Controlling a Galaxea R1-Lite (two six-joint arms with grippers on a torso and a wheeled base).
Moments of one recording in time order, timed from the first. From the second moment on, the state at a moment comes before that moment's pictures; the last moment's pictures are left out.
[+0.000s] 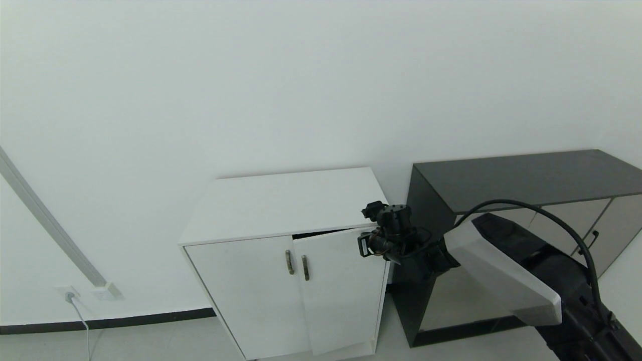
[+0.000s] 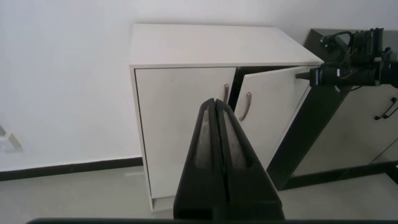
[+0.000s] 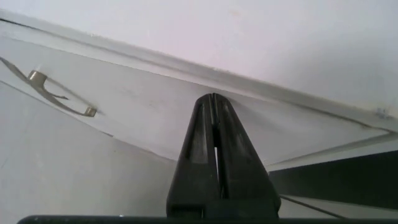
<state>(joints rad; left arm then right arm) 0.00 0.00 0.00 0.00 -0.01 -0.08 0.53 2.64 -1.71 -0.56 -0.07 0.04</state>
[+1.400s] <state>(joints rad) 0.00 0.00 0.00 0.00 -0.01 -0.08 0.56 2.45 -1.33 -0.71 -0.14 0.02</state>
